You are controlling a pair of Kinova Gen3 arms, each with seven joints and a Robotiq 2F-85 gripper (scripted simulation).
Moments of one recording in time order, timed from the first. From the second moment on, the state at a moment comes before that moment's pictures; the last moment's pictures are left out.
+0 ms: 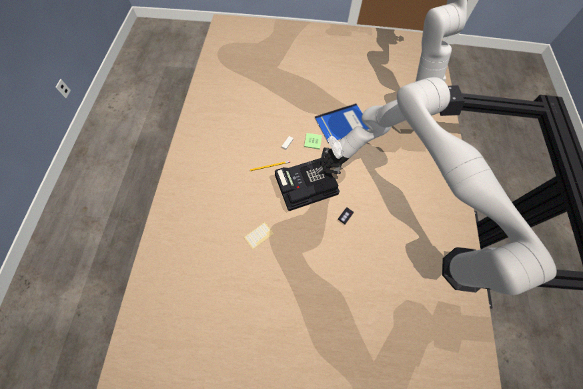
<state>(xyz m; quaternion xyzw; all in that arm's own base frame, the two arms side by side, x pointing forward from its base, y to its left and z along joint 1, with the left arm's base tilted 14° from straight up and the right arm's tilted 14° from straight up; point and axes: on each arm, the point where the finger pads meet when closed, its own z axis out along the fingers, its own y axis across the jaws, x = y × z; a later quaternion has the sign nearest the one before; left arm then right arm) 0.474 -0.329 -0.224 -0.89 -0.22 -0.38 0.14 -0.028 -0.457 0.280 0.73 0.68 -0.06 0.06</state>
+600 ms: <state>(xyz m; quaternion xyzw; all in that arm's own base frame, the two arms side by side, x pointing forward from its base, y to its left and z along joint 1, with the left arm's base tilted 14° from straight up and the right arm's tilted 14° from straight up) 0.475 -0.330 -0.212 -0.89 -0.22 -0.38 0.14 -0.028 -0.457 0.280 0.73 0.68 -0.06 0.06</state>
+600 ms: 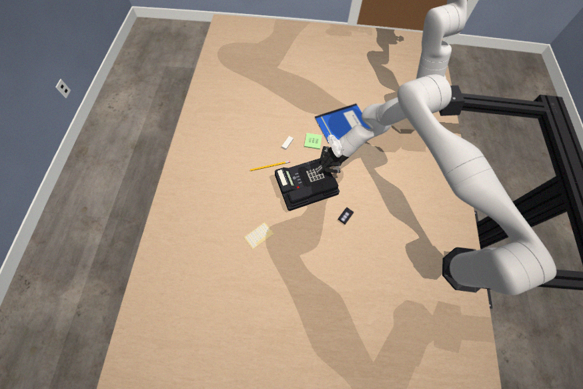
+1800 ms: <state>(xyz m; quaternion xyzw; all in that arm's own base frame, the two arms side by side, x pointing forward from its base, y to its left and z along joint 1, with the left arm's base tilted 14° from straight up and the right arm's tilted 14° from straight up) 0.496 -0.317 -0.214 -0.89 -0.22 -0.38 0.14 -0.028 -0.457 0.280 0.73 0.68 -0.06 0.06</state>
